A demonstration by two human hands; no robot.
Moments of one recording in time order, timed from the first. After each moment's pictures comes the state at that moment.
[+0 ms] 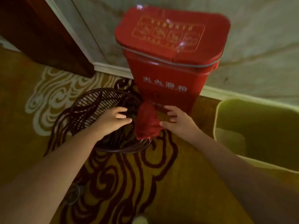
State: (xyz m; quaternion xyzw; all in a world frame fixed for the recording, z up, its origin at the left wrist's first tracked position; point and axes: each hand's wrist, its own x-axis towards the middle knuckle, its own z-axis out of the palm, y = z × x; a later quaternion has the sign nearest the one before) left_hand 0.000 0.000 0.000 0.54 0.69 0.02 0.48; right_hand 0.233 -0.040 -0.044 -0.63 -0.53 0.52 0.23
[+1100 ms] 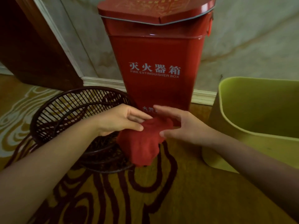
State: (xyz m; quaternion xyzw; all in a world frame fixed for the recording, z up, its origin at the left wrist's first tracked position) left_hand 0.043 -0.026 -0.103 0.68 0.44 0.09 0.58; right_hand 0.260 -0.083 -0.136 -0.45 -0.70 0.45 0.32
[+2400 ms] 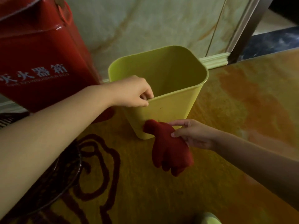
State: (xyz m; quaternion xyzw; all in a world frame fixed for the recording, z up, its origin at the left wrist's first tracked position) left_hand 0.314 -0.082 -0.081 0.97 0.13 -0.09 0.17; right_hand 0.436 -0.261 -0.192 -0.56 -0.19 0.68 0.44
